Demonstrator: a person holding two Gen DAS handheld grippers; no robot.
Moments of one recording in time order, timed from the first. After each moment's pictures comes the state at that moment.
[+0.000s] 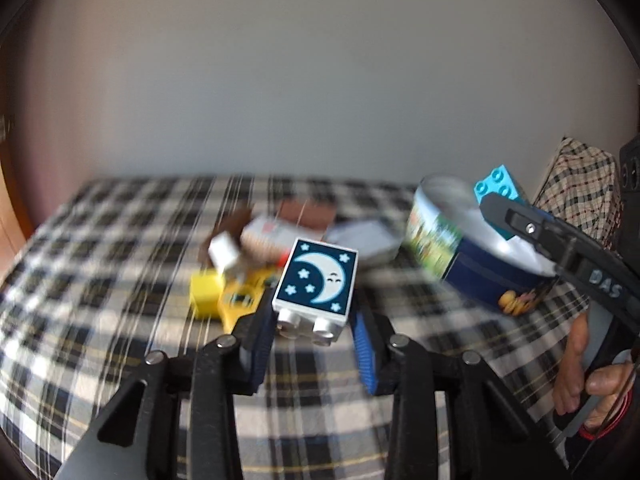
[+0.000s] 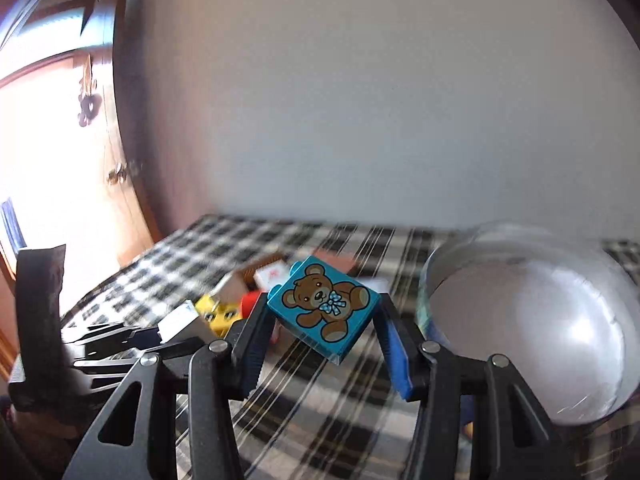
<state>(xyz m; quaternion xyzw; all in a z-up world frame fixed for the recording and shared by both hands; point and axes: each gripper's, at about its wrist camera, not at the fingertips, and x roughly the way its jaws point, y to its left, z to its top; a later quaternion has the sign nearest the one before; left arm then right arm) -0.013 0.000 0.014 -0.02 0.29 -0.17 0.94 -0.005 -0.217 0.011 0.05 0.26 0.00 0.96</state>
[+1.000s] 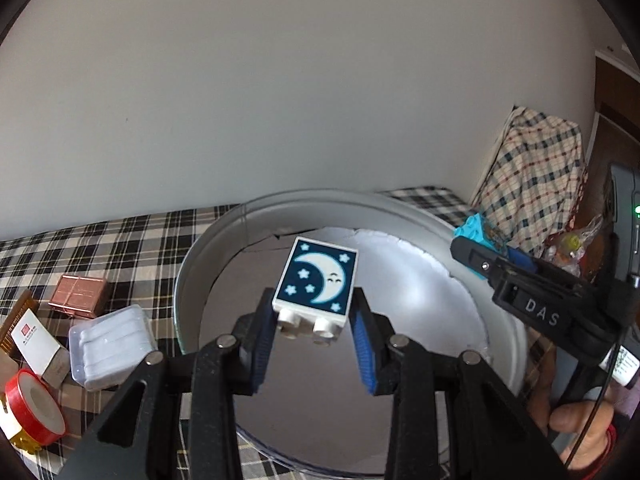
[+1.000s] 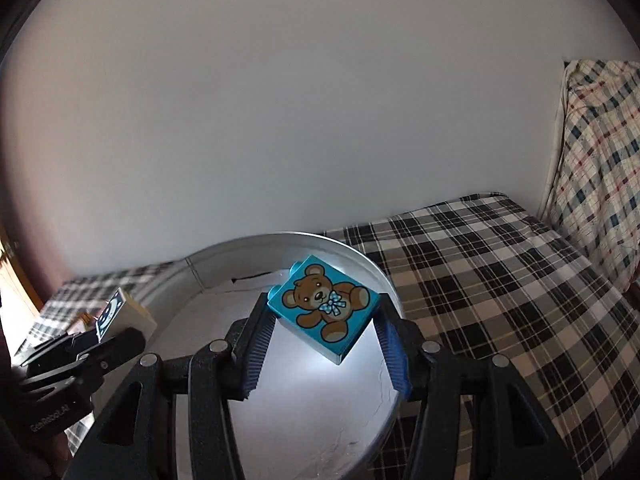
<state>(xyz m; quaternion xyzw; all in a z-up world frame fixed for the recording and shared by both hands) 0.058 -0.218 0.016 0.01 0.31 -0.27 0.91 -0.031 -0.417 -0.005 0.11 0.30 -0.23 0.92</state>
